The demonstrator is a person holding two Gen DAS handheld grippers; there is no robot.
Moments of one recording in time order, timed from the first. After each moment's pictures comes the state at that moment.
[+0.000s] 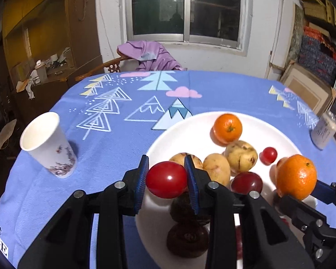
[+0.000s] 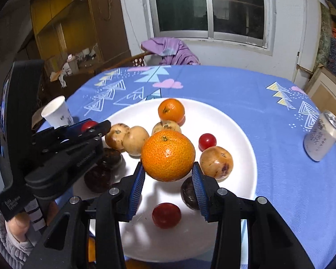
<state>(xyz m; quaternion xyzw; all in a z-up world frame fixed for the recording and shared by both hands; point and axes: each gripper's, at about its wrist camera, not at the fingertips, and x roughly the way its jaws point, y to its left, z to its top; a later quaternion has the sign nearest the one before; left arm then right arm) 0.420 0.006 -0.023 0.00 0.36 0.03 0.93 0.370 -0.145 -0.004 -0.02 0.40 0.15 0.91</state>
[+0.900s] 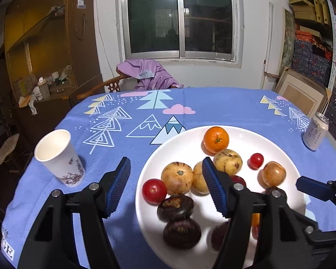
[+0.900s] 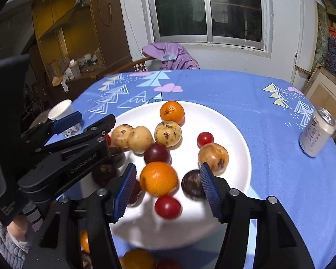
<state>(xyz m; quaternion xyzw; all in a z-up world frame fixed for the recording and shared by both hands) 0.385 -0.005 0.006 0.01 0.30 0.03 0.95 0.343 -0.158 0.010 0.00 0.38 0.15 0.91</state>
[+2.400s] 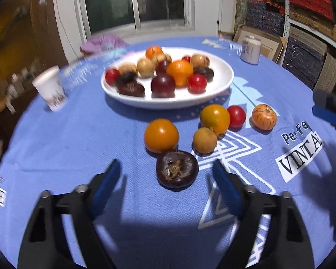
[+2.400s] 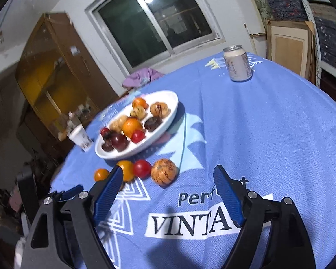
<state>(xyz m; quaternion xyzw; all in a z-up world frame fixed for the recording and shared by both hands) 0.212 -0.030 -0.056 0.06 0.40 -0.09 0.91 0.174 -0.282 -0.025 0.18 0.33 0.11 0.92</state>
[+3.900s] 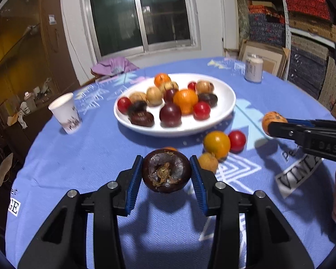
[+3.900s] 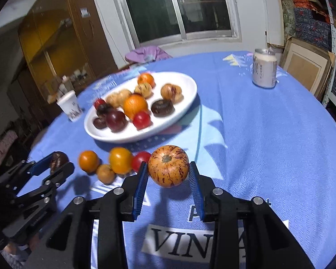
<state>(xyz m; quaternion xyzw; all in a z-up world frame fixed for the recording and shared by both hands) 0.199 -0.037 -0.026 0.09 0.31 -0.06 0.95 0.206 -0.238 -0.023 0.08 0.36 0.11 0.92</state>
